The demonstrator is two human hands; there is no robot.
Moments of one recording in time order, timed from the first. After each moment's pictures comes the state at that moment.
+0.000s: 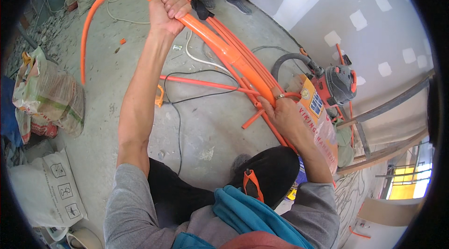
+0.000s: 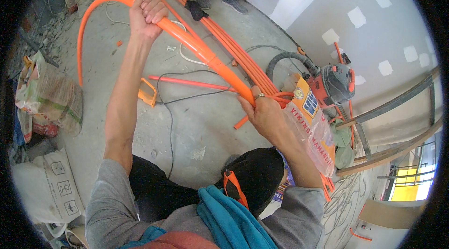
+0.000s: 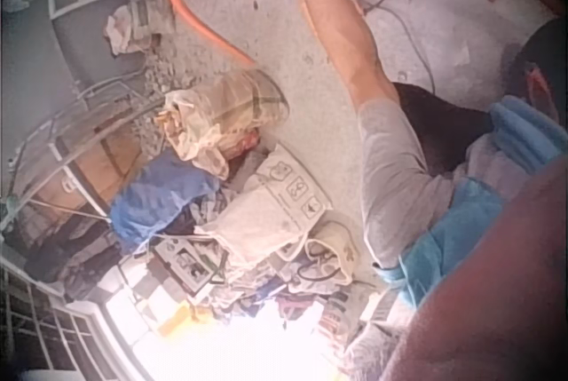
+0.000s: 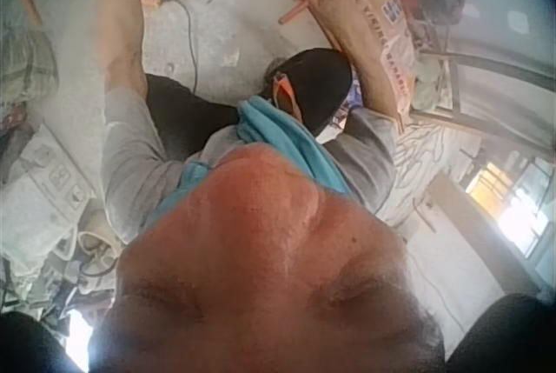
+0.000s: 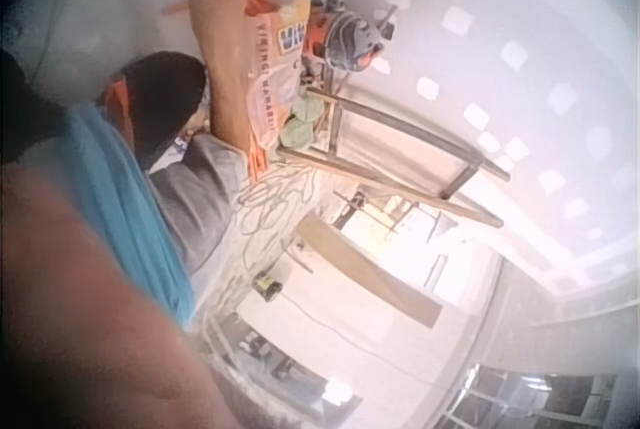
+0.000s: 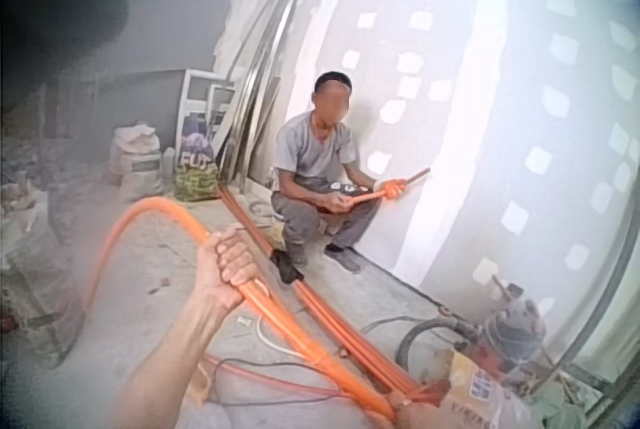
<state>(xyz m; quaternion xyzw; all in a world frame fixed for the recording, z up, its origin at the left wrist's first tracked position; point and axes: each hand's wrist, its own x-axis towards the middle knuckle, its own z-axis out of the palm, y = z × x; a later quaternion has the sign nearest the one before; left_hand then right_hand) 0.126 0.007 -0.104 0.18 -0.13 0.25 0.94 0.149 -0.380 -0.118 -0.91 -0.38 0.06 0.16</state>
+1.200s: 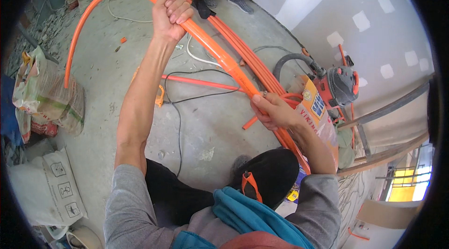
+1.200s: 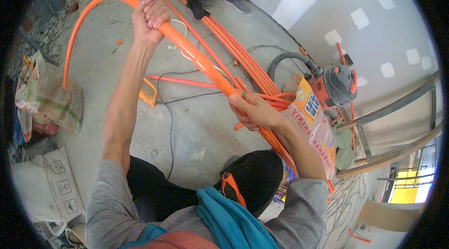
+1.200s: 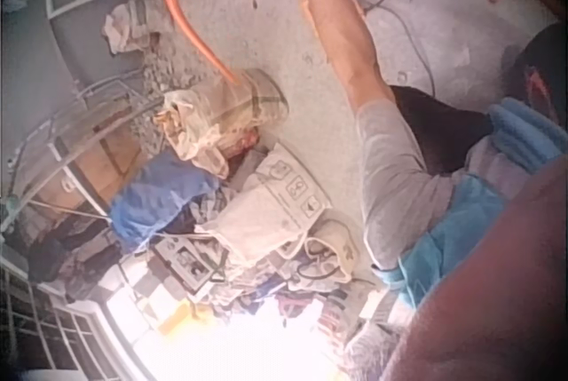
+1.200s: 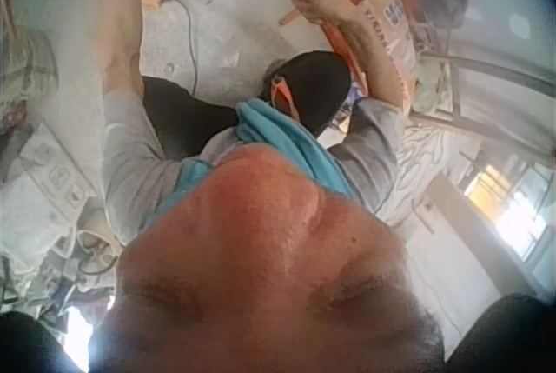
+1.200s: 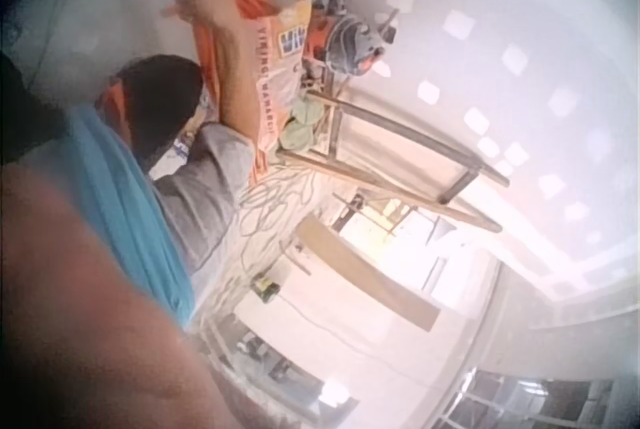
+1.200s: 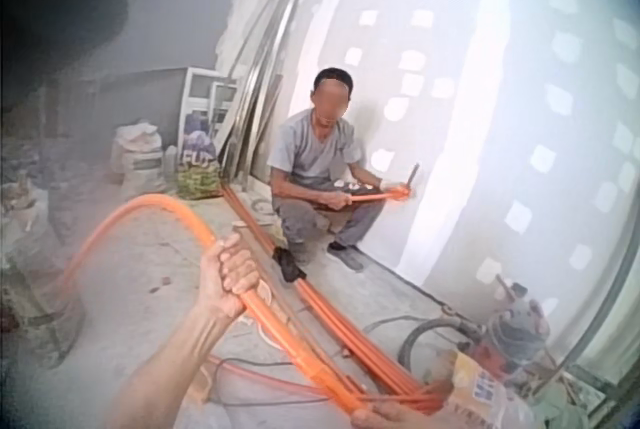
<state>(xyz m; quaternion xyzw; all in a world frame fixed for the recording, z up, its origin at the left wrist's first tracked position) 0.134 0.009 -0.128 0.16 -0.20 0.22 0.94 0.177 -0.363 -0.125 -0.67 -0.22 0.58 0.41</state>
